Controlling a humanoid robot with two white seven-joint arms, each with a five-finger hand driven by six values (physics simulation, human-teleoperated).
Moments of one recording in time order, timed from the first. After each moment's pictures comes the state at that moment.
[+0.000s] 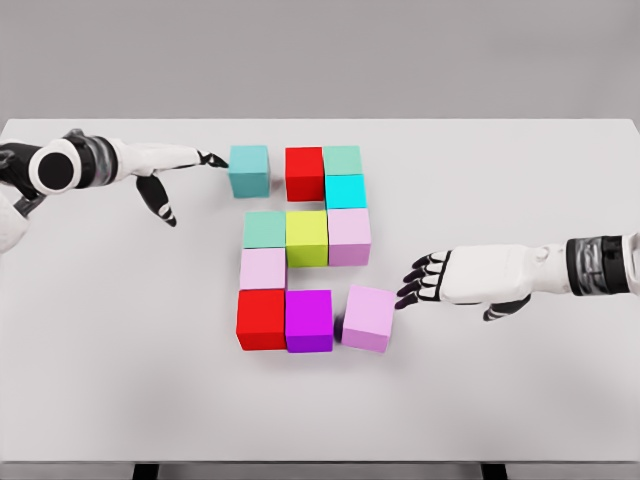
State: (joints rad) left arm -0.98 0.69 -1.05 -1.27 -0.13 0.03 -0.60; right arm -0.64 -0.98 0.85 -1.73 0.30 -0.61 0.61
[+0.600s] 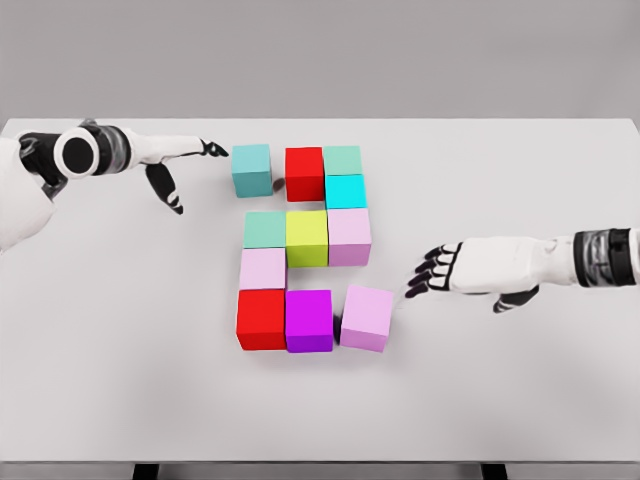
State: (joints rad) left arm -1.02 0.57 -1.05 -1.06 -0.15 0.03 -0.60; right arm -0.66 -0.98 0.86 -1.68 0.31 -0.61 0.61
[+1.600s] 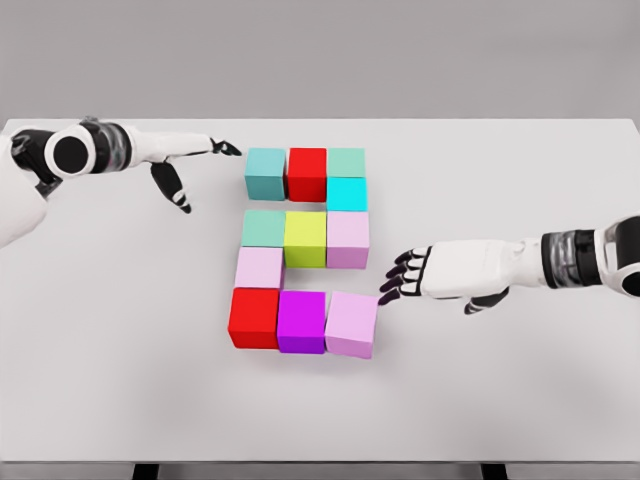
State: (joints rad) left arm -1.02 0.61 -1.05 -1.10 -0.11 -0.07 -0.60; right arm -0.69 -0.91 0.89 -1.69 0.33 -0.61 0.61
